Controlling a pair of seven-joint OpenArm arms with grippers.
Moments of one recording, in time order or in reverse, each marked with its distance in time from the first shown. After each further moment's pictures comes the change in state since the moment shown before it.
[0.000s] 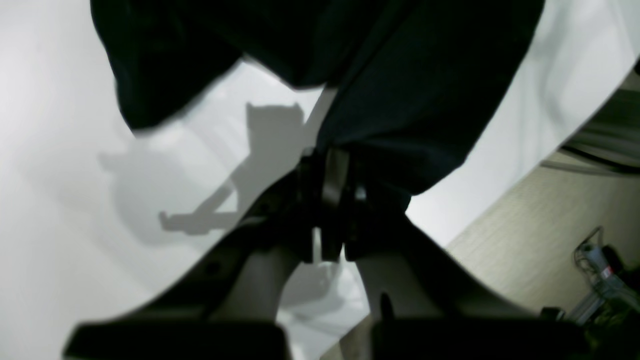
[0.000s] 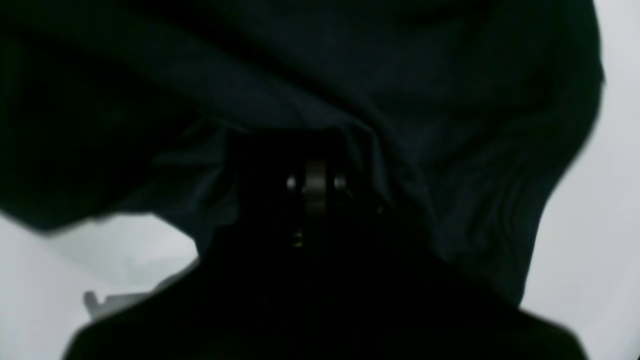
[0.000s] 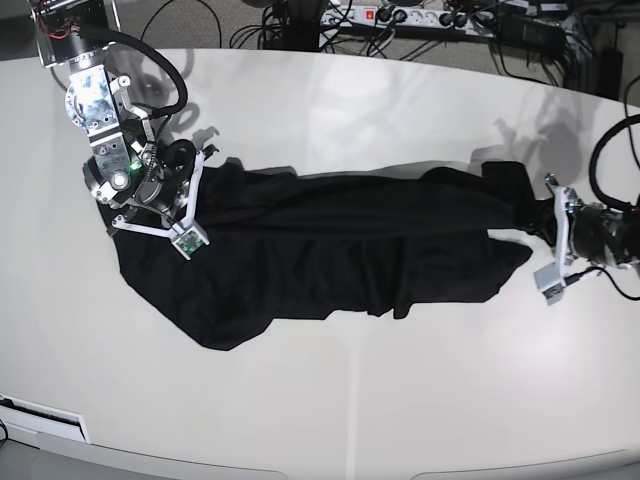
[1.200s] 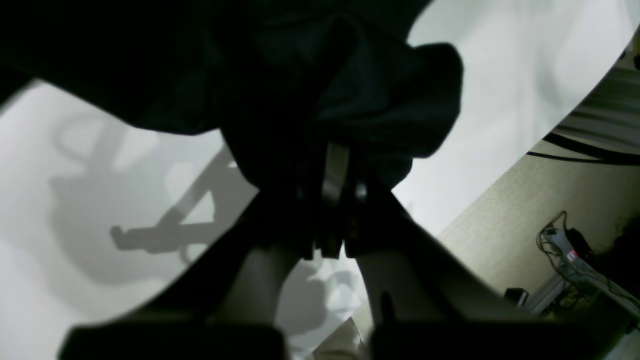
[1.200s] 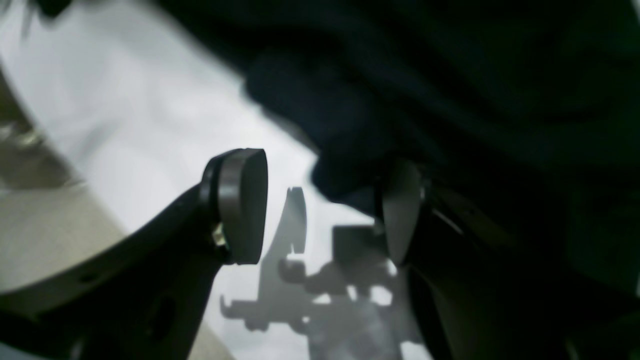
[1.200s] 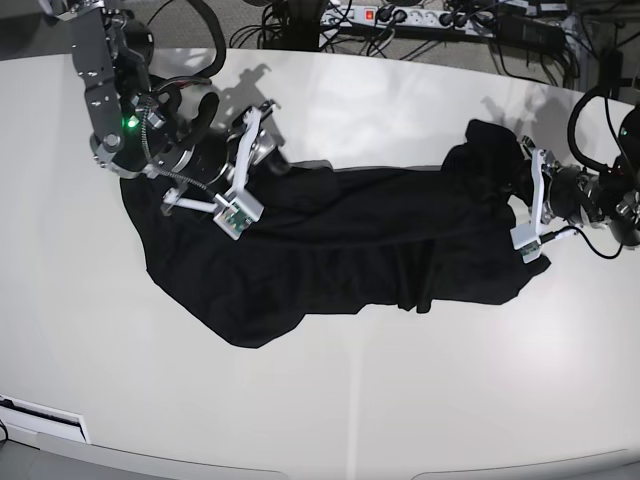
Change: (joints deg) left arm 6.8 4.6 0.0 -1.9 4.0 -0.2 -4.4; right arm -8.9 -5.3 0.0 21.5 20.8 8.4 -7.2
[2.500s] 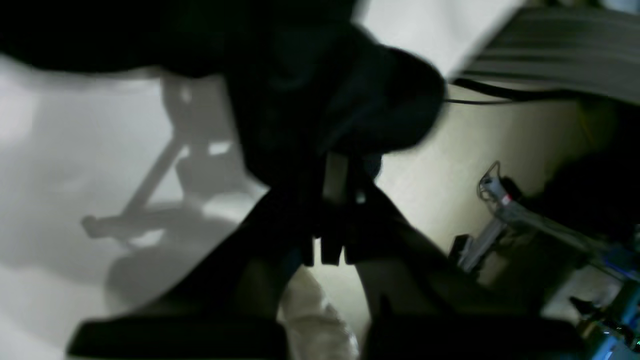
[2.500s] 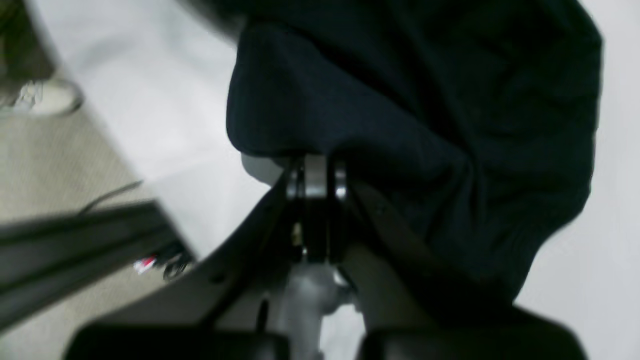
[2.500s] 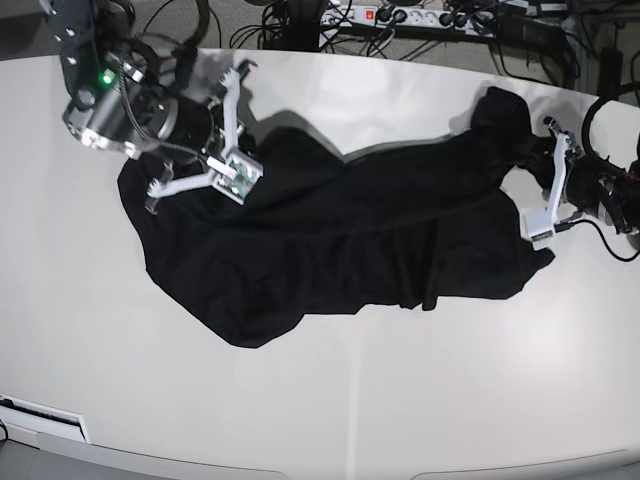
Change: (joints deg) left arm 0.1 -5.9 0.0 7.7 -24.3 0.1 18.6; right arm -8.2 6.4 0.1 18.7 -4.2 6.6 -7.6
